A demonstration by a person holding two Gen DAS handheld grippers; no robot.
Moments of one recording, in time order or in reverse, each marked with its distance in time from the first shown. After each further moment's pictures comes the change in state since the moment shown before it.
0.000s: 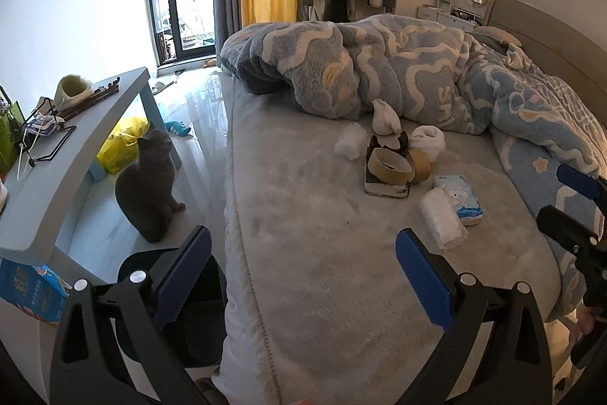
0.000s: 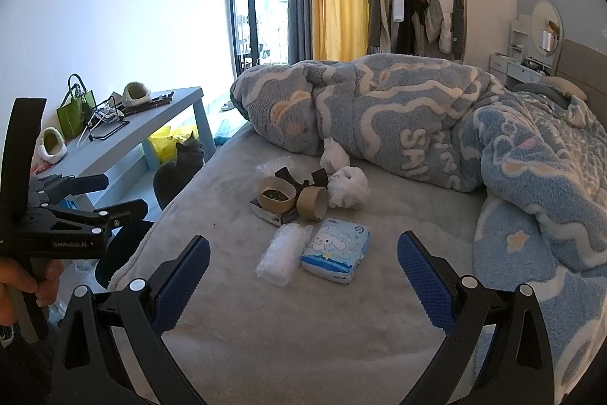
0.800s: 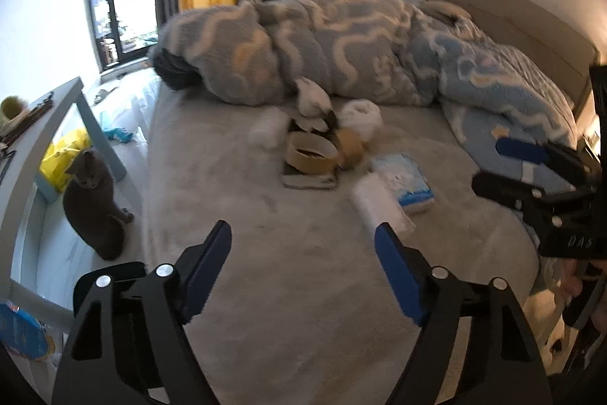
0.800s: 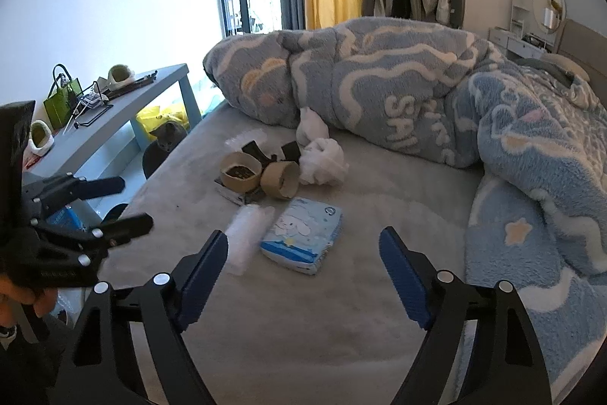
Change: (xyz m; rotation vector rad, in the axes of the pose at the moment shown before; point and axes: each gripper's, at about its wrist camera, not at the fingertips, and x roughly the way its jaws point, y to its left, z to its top) left arm 0.037 -0.054 0.002 0.120 0.060 -0.198; right arm 0.033 -0.041 0.000 0.027 0.127 -0.001
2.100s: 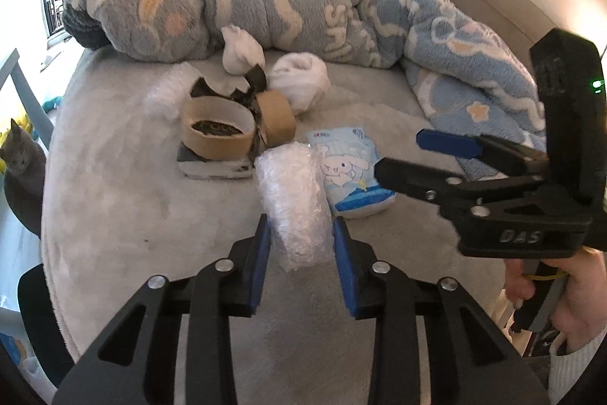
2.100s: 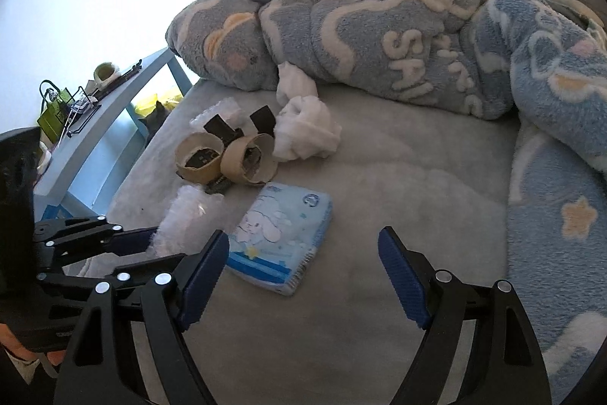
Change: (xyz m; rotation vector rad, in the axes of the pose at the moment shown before) left arm 0.060 -0.023 0.015 -0.026 0.156 -0.196; right arm 0.071 -0.034 0.006 0.122 0.156 0.091
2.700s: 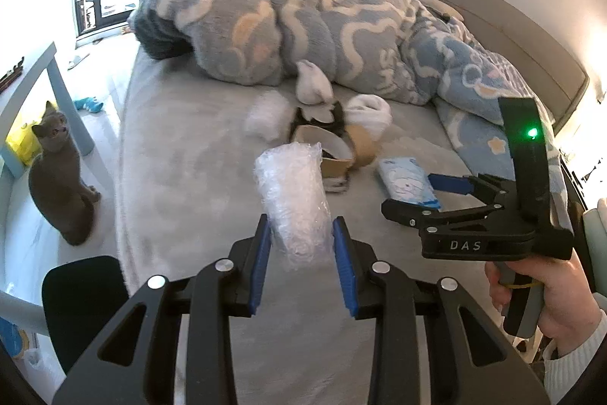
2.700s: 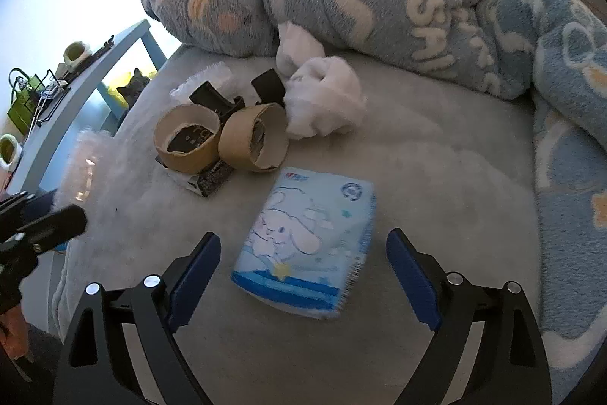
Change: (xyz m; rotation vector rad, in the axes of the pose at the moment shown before) left arm -0.047 0.059 -0.005 -0.065 -0.090 0.061; right arm 0.047 0.032 0.002 0.023 0.113 -0.111
